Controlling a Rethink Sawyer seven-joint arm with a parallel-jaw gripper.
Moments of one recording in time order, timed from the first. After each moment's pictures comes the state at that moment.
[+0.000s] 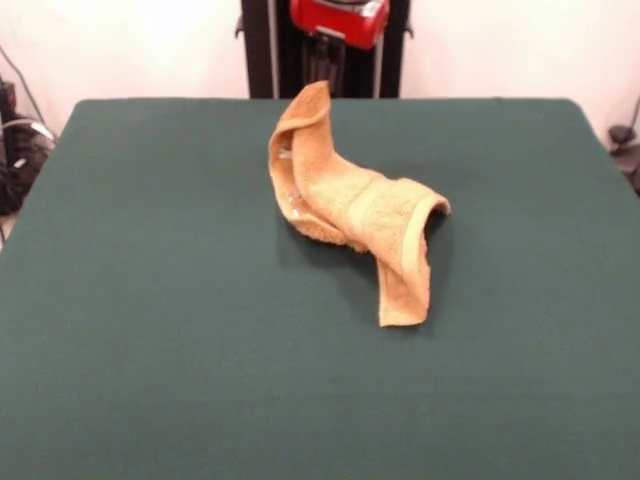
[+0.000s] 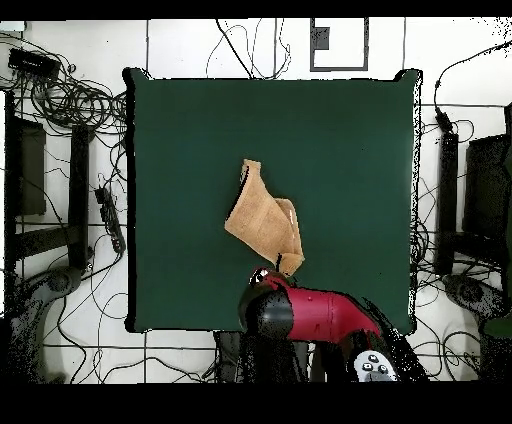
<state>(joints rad) -0.23 -0.77 -0.07 2.10 -0.26 0.27 2.16</state>
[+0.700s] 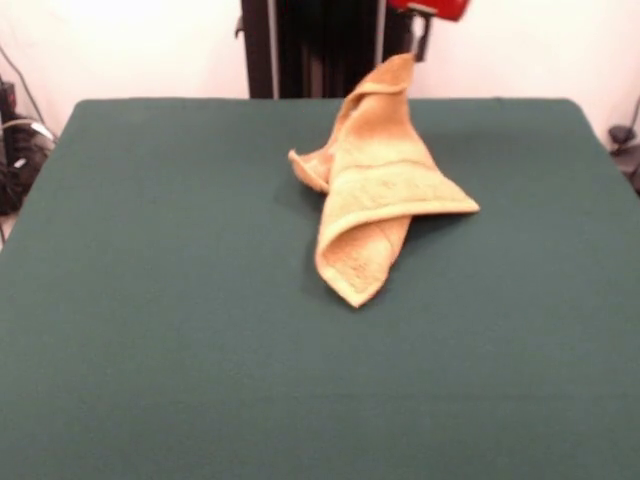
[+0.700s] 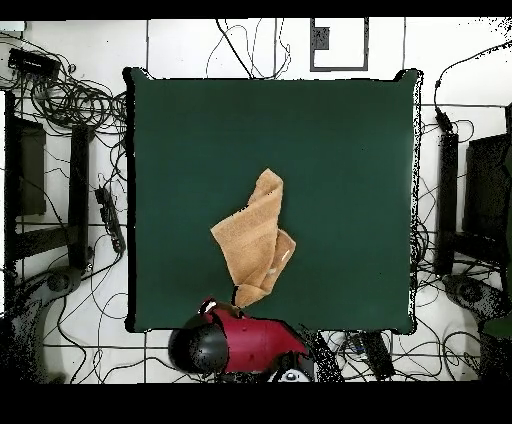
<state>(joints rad) 0.03 -0.78 -0.09 2.26 -0.09 0.21 2.21</state>
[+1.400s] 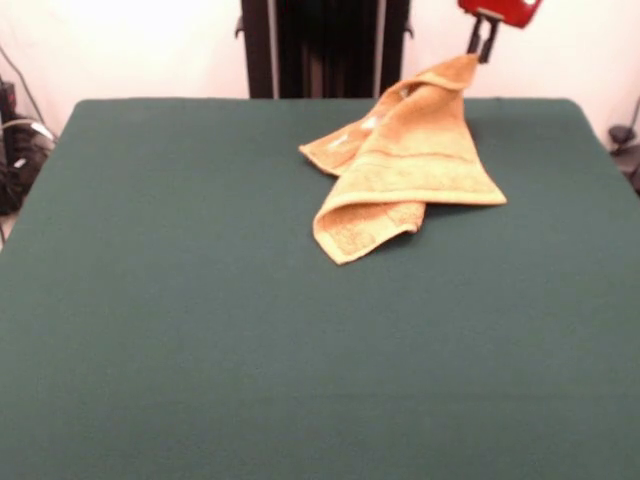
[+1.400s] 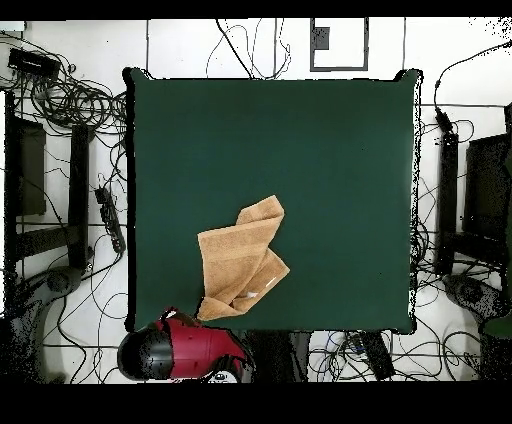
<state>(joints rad) 0.28 -0.71 -0.10 2.27 0.16 0.18 2.32</state>
